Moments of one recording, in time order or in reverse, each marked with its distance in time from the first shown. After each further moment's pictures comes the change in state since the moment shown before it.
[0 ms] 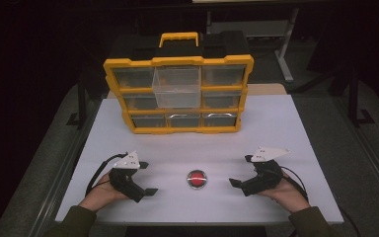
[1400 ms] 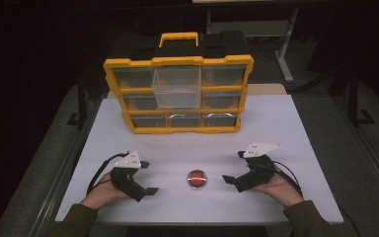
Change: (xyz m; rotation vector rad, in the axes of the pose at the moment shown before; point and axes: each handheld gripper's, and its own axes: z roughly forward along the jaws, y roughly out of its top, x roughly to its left) left arm 0.003 0.001 0.003 0.011 -0.002 0.003; right arm 0.003 0.019 0.012 0.003 0.029 -0.035
